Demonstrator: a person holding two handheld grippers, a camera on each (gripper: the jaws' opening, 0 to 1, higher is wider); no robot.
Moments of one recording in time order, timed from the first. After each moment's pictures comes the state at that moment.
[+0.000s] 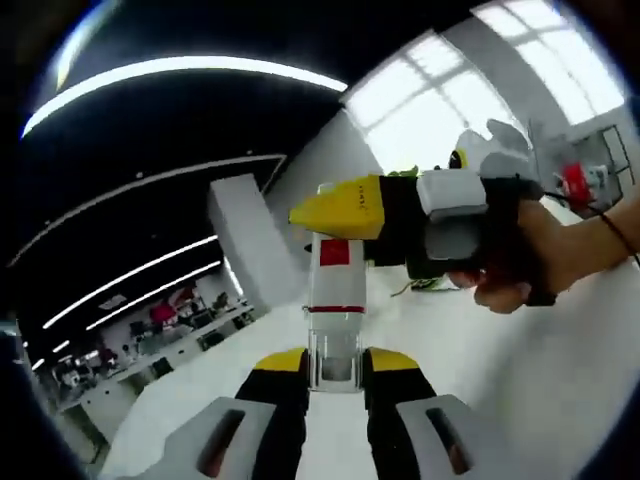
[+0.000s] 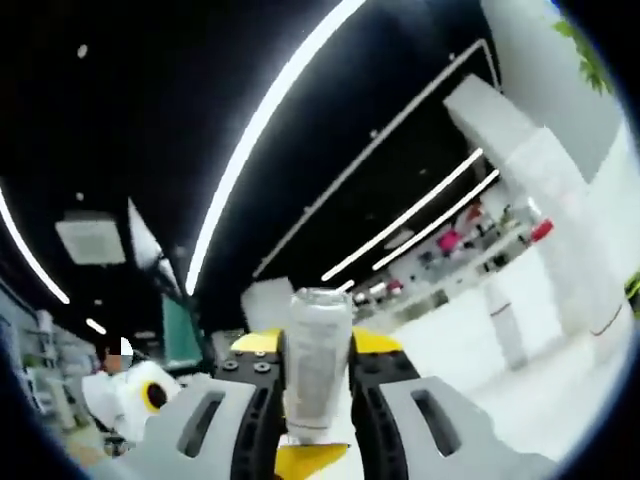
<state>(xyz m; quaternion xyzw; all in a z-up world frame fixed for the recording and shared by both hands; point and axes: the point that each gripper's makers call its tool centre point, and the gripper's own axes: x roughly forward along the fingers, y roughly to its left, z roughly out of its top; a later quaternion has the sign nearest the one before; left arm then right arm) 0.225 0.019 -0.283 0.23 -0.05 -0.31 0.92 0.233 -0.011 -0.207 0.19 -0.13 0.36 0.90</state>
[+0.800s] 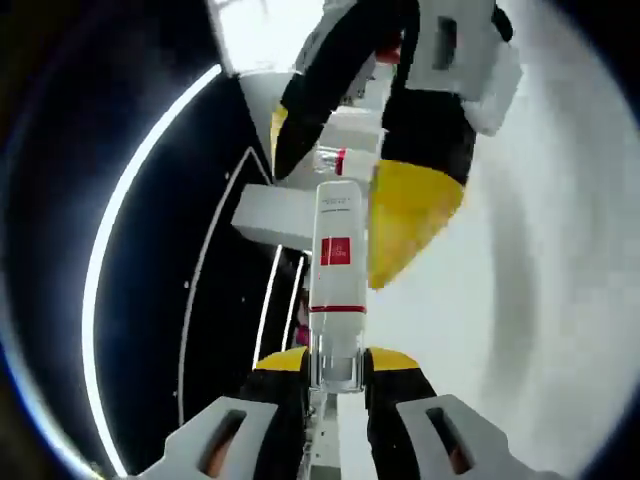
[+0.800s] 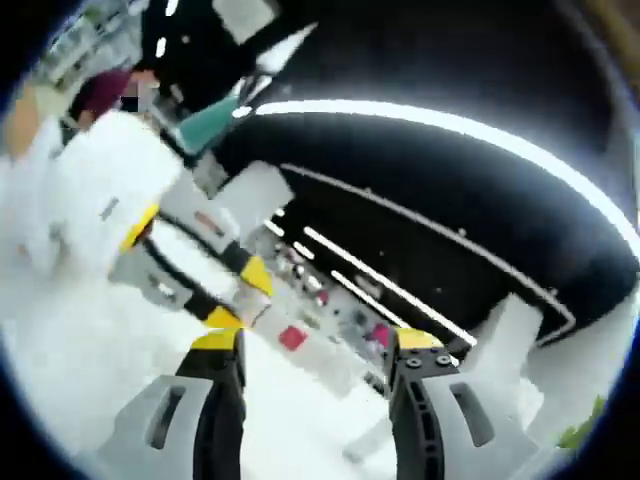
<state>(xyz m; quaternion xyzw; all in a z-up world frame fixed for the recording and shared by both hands) 0.250 0.075 -0.275 0.63 -0.10 -0.07 0.77 0.222 0.016 -0.260 -0.43 -0.24 0.25 0.83</state>
